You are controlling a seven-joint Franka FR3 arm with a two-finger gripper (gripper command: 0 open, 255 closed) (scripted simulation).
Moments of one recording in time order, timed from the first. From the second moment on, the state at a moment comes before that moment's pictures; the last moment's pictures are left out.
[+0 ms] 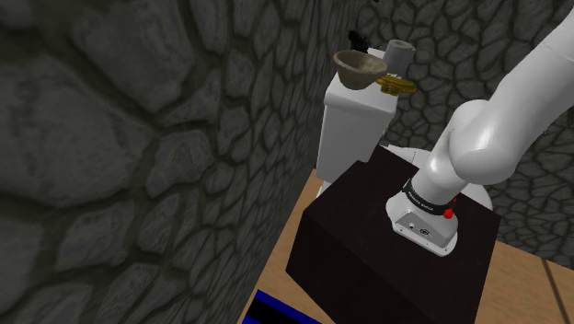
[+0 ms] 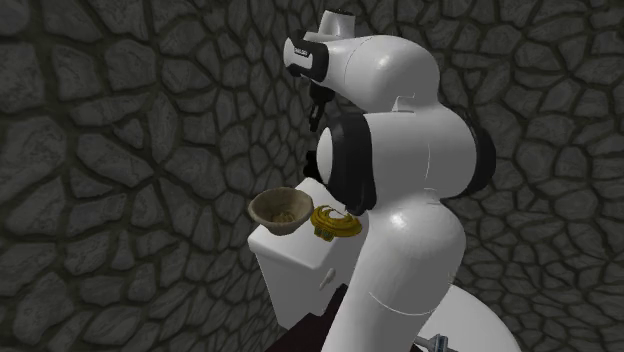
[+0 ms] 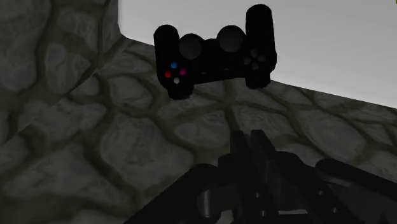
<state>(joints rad) 0.28 -0.13 -0.87 -1.72 0.05 1.92 -1.19</state>
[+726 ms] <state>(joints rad) 0.26 0.04 -0.98 -1.71 0.23 1.90 -1.40</state>
